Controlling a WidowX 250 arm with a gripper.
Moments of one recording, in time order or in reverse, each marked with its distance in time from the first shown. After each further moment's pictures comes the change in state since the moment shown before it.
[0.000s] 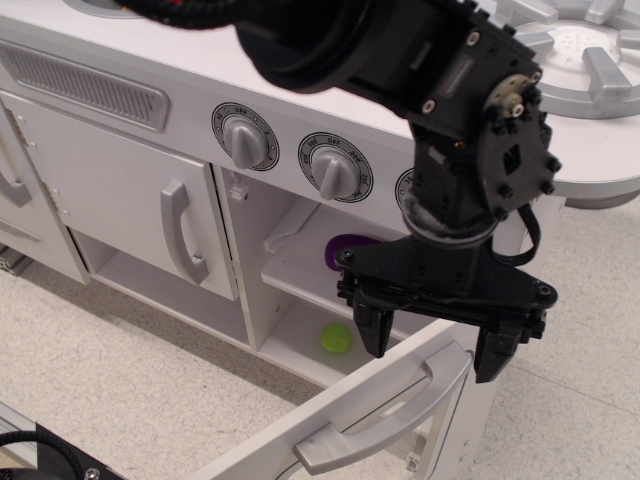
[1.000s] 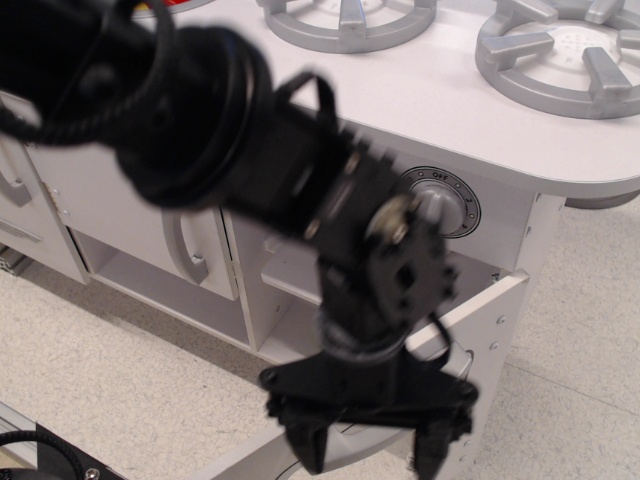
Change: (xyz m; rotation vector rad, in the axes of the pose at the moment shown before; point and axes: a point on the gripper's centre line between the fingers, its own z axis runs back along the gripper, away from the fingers) arm -0.052 0.028 -0.033 -0.045 0.089 0.175
